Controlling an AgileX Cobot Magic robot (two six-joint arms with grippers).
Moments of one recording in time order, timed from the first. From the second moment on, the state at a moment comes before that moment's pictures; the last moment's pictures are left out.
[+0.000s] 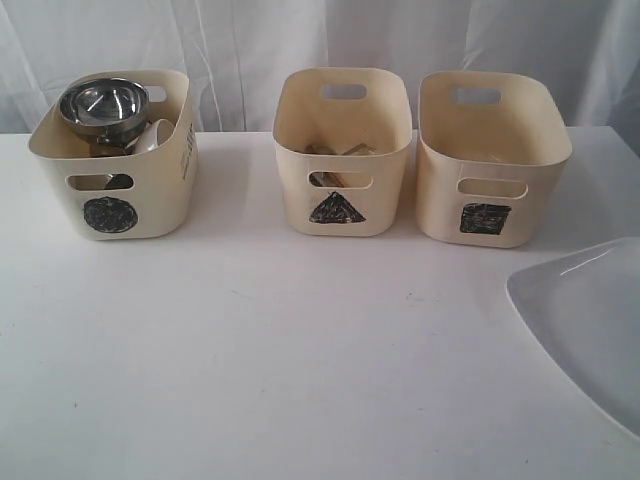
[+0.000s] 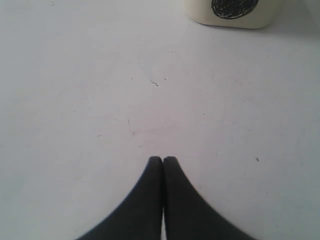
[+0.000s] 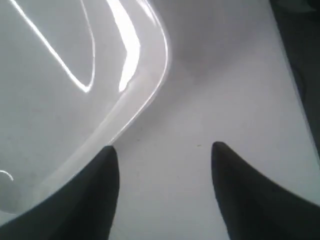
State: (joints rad) left arm 0.03 0.00 0.02 0.00 0.52 -0.12; right arm -0.88 1.87 -1.22 0.10 1.22 -0.35
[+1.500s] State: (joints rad) left arm 0.03 0.00 0.02 0.00 0.52 -0.12; right arm -0.85 2.04 -1.19 0.59 1.21 -0.87
